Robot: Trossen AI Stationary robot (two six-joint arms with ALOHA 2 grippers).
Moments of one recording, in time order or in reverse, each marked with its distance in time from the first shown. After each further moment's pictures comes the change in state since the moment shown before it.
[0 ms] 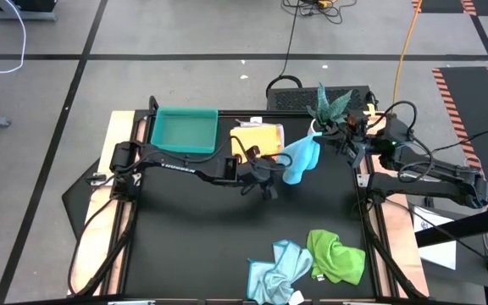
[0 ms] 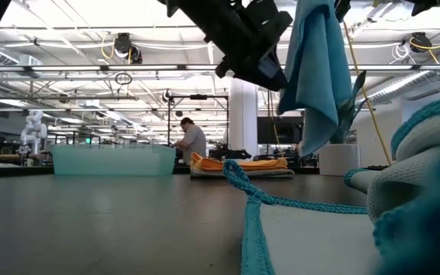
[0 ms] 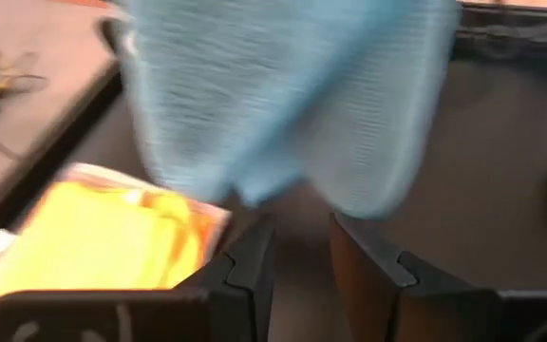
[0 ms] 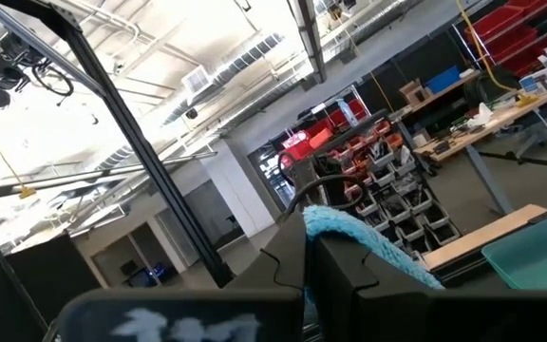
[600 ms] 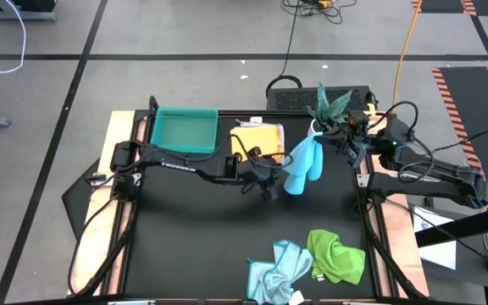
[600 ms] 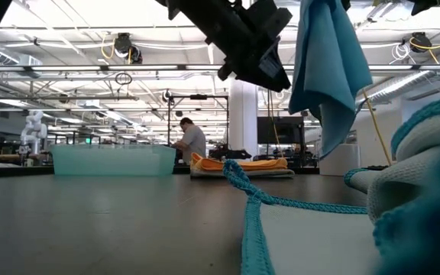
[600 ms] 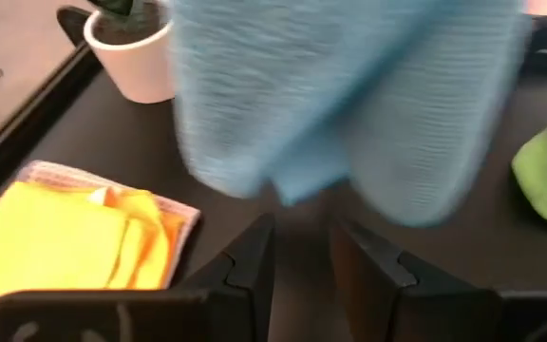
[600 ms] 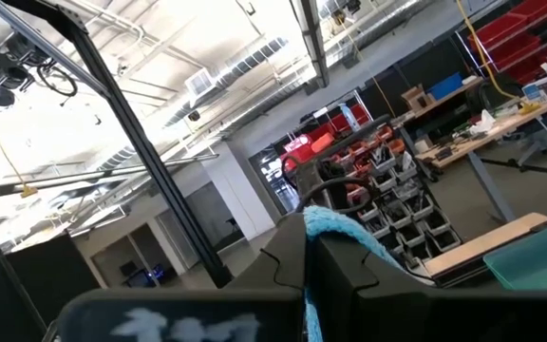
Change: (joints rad) left arm 0.006 0.001 0.000 0.004 0.092 -0.017; right arm 0.000 0.000 0.000 0.016 0.000 -0.009
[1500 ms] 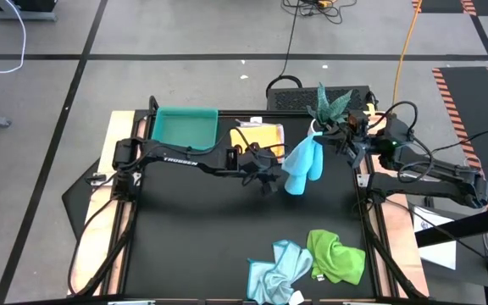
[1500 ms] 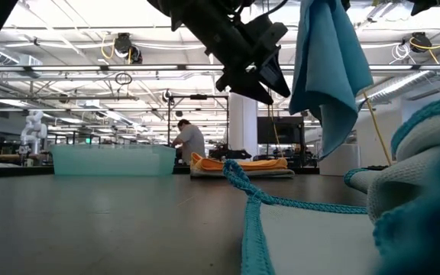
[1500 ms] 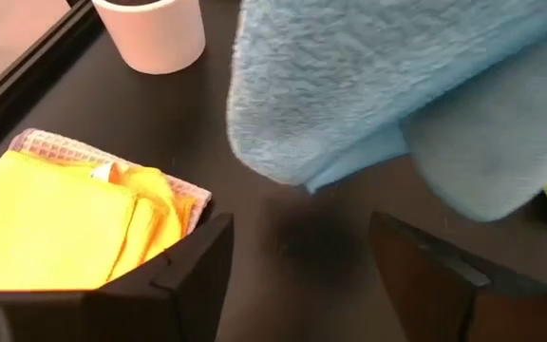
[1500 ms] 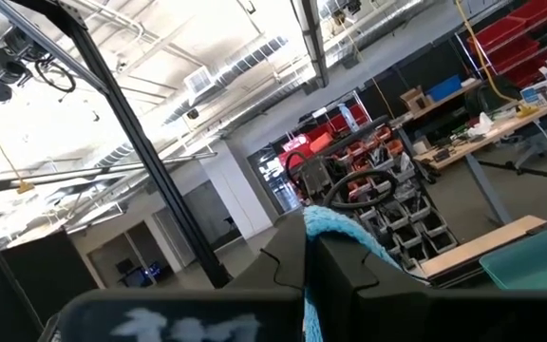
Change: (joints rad) left arm 0.063 0.009 0.000 -0.028 0.082 -0.037; right arm 0.000 0.008 0.000 0.000 0.000 -0.019
